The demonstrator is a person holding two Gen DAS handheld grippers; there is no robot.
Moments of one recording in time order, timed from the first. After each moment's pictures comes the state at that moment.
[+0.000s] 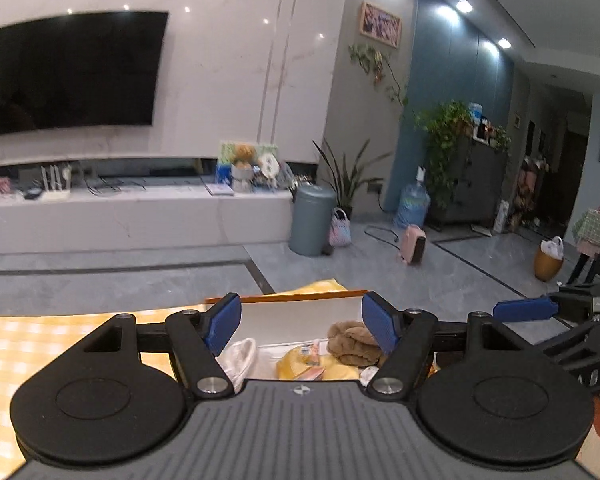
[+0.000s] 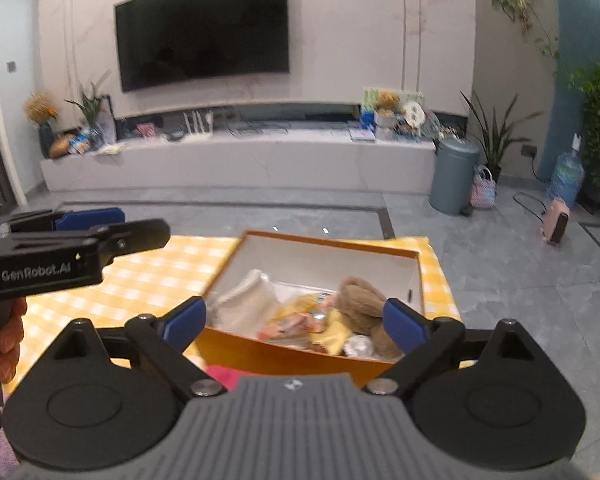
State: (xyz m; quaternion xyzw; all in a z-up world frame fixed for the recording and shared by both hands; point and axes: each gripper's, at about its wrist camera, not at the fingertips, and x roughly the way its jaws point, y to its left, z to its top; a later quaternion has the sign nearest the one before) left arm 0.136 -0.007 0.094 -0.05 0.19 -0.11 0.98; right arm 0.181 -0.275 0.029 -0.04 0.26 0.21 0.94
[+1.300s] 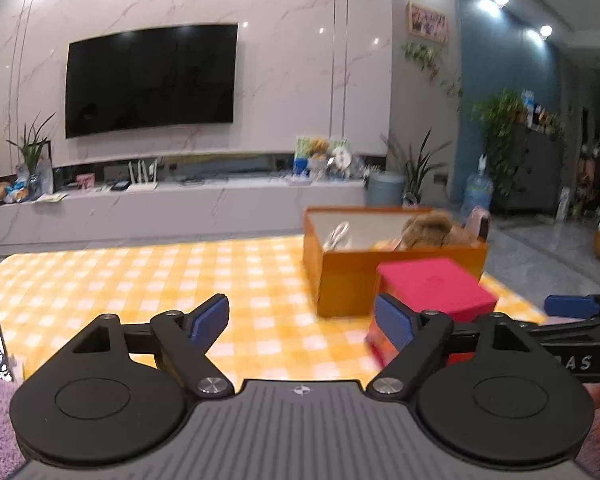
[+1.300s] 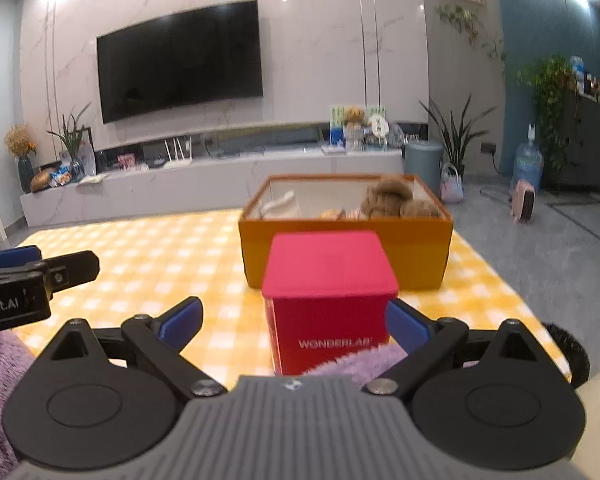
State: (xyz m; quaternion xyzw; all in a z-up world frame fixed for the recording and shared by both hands) left arm -0.002 0.010 -0.021 -0.02 0.19 0.01 0.98; right arm 0.012 -0.233 -0.115 0.00 0.22 0.14 0.97
